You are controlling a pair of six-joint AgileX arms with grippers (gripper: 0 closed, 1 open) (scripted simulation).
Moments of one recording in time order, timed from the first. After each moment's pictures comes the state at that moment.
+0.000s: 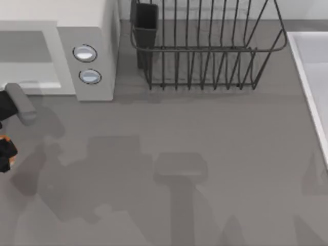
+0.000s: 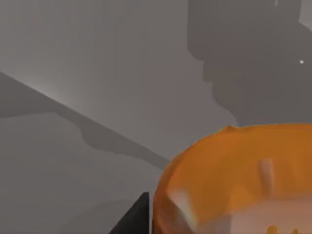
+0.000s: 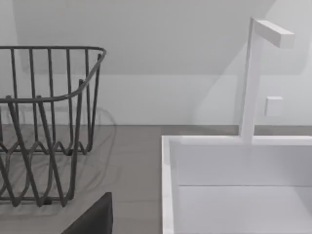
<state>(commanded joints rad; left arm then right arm) 0.05 1.77 1.18 -0.99 0.02 1.02 0.00 0.00 0.00 0.00 0.00 0.00</state>
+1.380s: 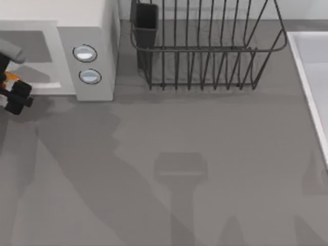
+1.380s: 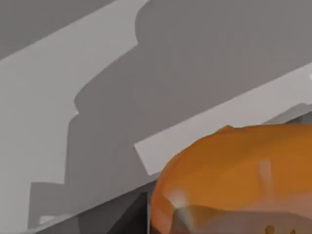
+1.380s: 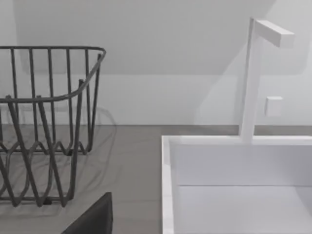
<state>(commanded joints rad) 0.14 1.93 1.13 -0.16 0.15 0.58 0.00 0.00 0.00 0.00 0.00 0.00</state>
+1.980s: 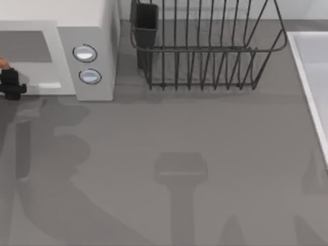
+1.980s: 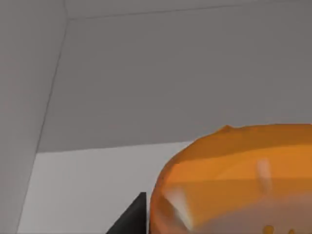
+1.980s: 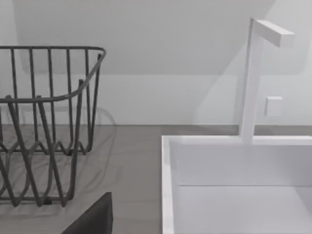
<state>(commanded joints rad) 0.21 2.03 0.83 0.77 0.23 0.18 0.00 0.00 0.00 0.00 0.00 0.00</state>
